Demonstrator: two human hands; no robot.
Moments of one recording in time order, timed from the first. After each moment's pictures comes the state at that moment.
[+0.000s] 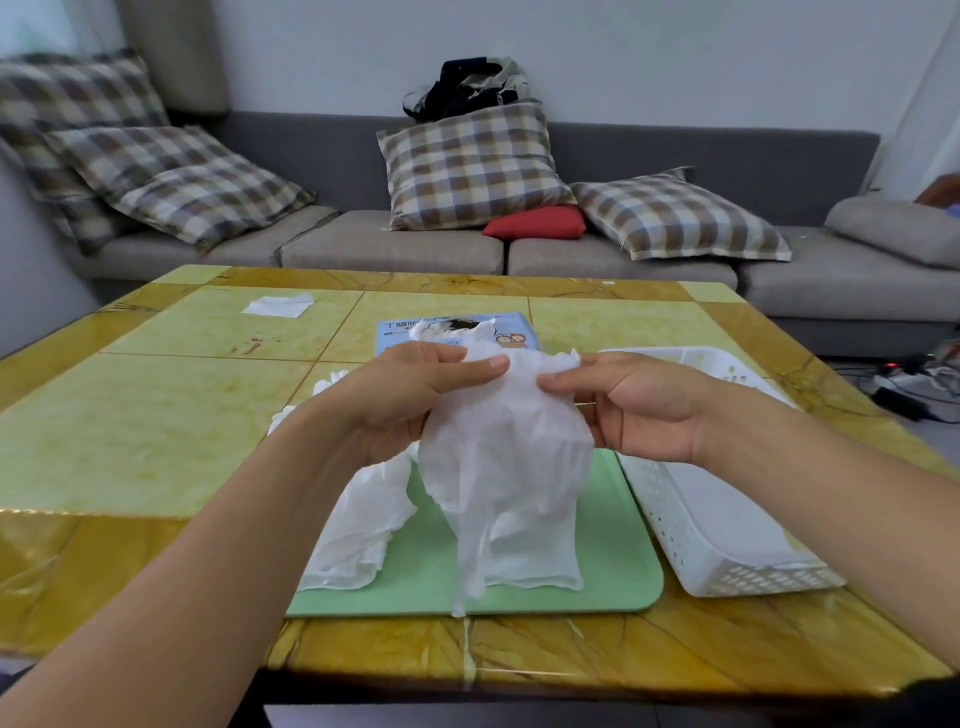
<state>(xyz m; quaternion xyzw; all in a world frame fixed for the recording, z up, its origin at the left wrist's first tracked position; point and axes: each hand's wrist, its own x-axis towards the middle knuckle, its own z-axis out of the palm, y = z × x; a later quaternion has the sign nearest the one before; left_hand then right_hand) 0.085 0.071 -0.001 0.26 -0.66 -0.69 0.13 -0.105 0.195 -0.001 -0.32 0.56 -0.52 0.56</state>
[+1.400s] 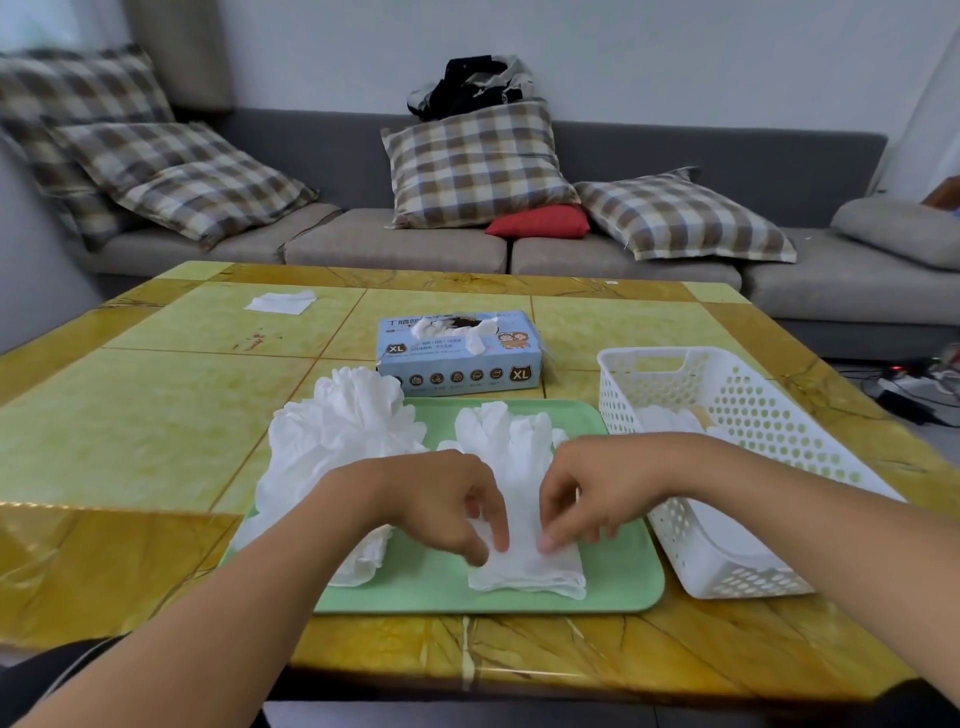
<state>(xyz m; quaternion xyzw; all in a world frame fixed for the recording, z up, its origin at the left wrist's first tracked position) 0.081 0.078 -0.061 0.15 -0.95 -0.24 -0.14 -0.092 0.199 -0.032 -0.63 0.69 0.03 0.34</state>
